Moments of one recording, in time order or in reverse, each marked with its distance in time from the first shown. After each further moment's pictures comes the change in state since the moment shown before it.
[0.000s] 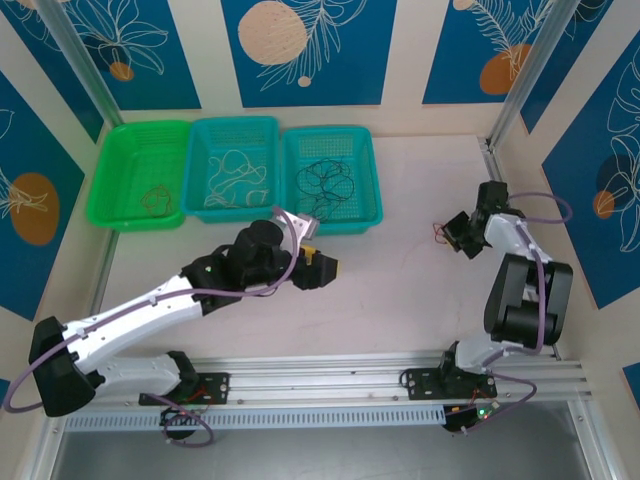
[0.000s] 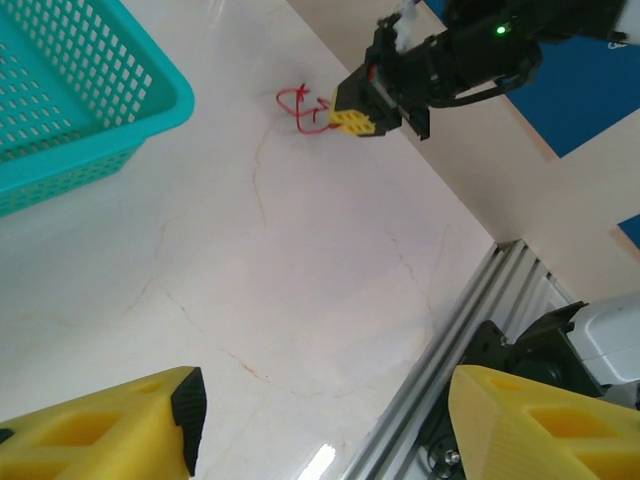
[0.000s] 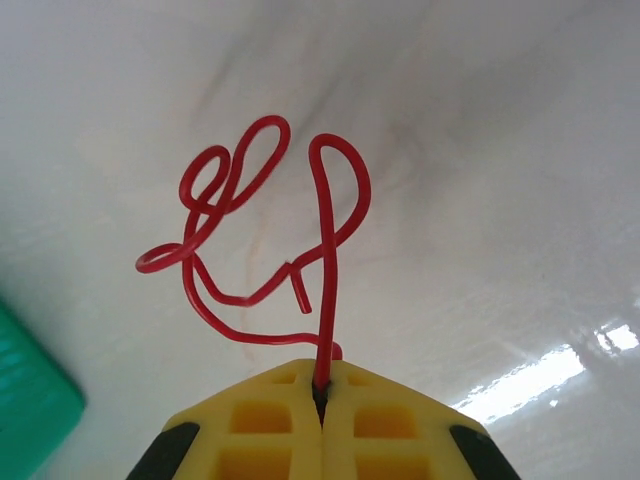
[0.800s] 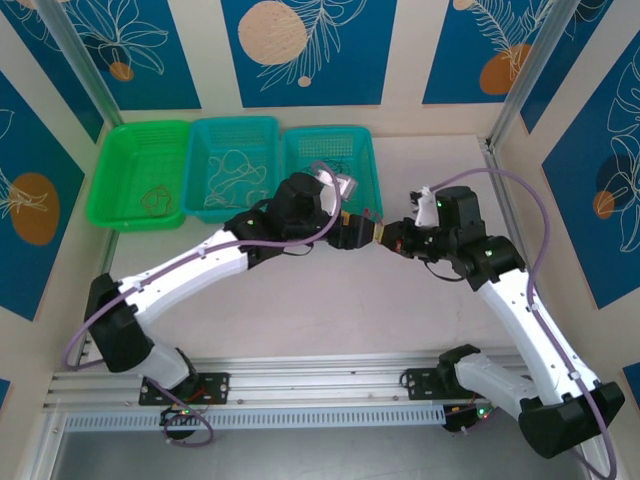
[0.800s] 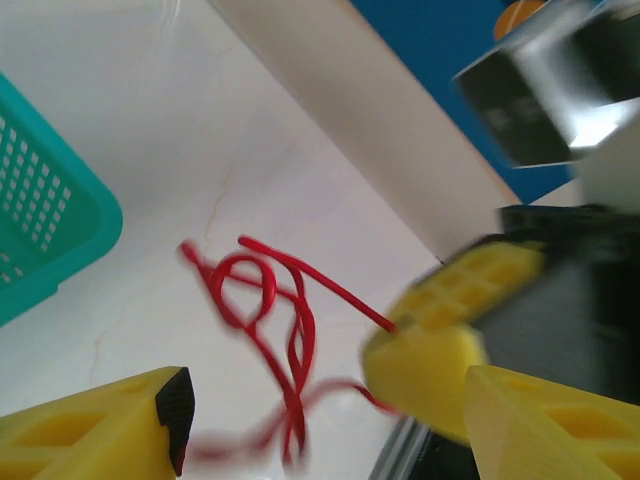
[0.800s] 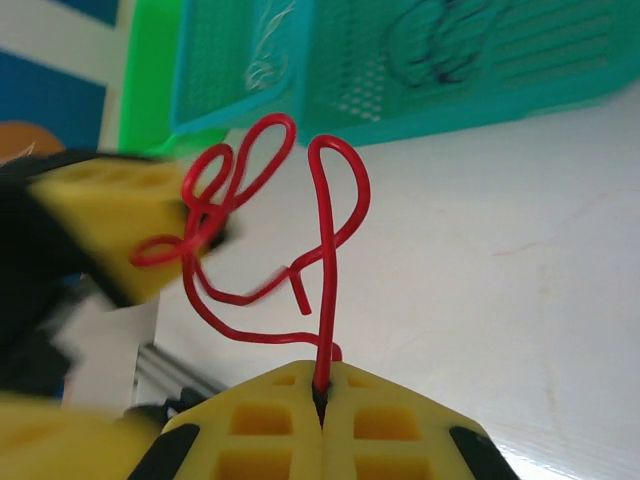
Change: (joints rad) left arm 0.073 0.384 0.405 -0.031 0.134 0.018; right arm 0.611 -0.541 0.067 -0.126 -0.238 -0.037
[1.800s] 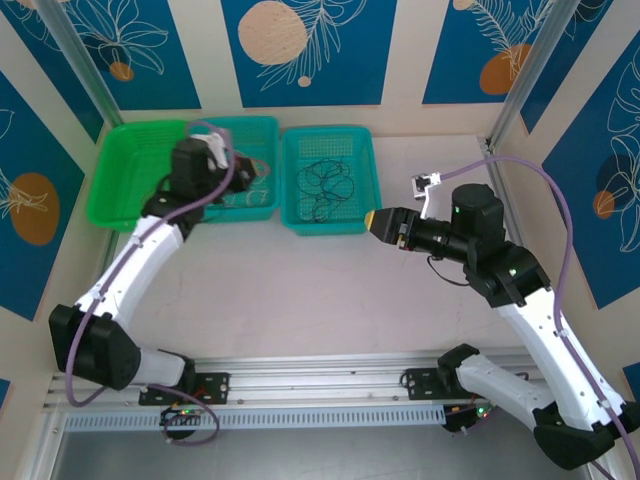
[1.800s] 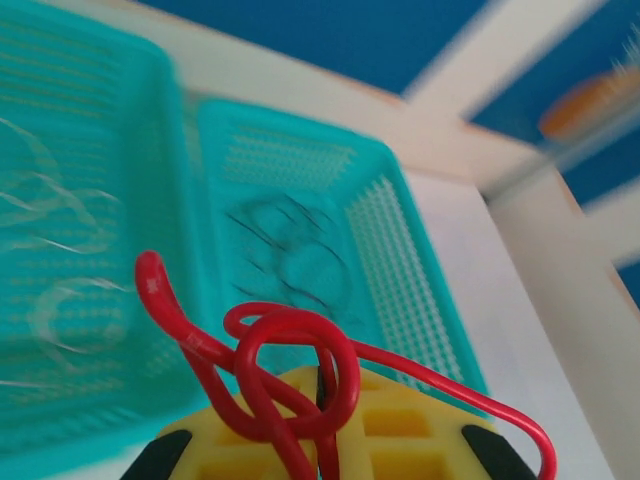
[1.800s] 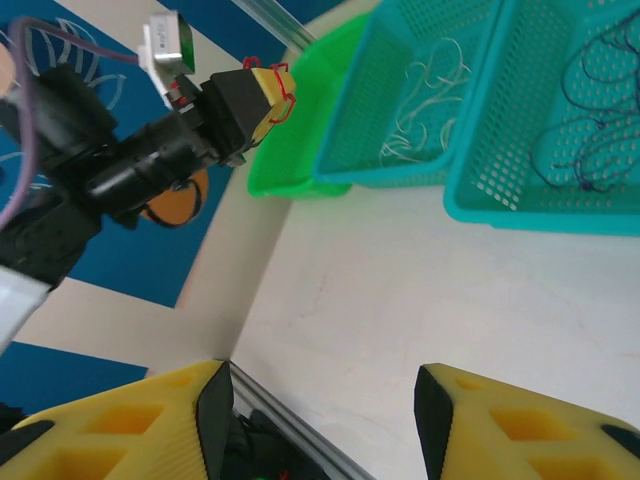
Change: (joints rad) left arm 0.666 -0.160 -0.101 -0.008 -0.019 0.000; right arm 0.106 -0.113 0.106 0.109 0.036 0.066
